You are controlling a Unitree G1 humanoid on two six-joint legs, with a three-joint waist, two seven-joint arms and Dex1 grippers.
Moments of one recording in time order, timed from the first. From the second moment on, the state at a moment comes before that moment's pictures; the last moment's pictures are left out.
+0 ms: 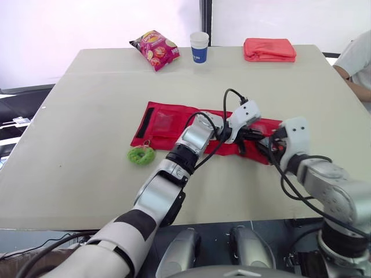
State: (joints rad) left arm -1.04 -0.01 -0.29 0.74 0.01 0.30 -1.02; right arm -0.27 -0.32 -0.20 -0.83 0.39 1.43 0.22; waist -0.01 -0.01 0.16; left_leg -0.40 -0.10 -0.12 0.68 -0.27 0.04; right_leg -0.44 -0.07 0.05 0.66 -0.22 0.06
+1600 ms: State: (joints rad) left arm -0.15 0.59 0.25 -0.32 -0.64 0.74 -1.12; right arm -0.04 -0.76 -0.63 -0.51 0.92 1.16 0.49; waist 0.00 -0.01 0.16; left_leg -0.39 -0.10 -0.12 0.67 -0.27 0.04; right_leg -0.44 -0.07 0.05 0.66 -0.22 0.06
